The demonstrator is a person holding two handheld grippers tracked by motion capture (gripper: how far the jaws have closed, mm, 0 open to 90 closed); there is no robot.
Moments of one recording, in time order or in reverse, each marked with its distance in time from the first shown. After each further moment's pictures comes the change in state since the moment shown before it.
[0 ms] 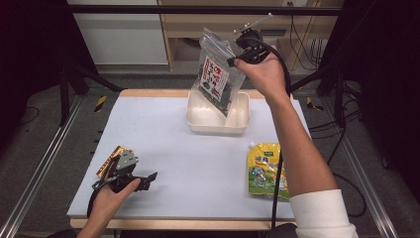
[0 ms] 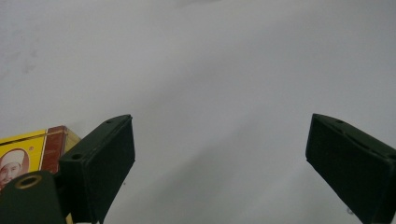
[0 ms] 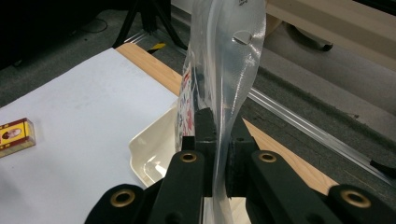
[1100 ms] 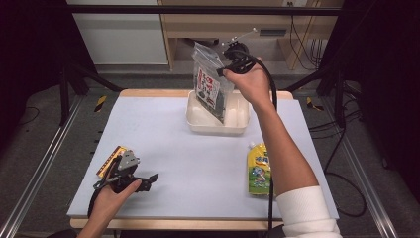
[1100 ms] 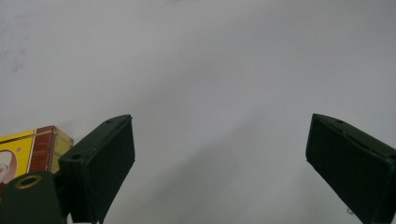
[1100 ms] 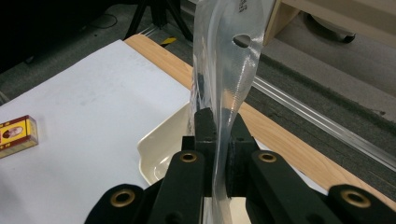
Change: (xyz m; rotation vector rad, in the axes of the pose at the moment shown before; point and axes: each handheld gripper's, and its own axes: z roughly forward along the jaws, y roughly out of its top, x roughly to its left) left arm -0.003 0.000 0.002 0.012 -0.016 0.008; right arm 0.012 -0.015 0.045 0.020 0.043 0.020
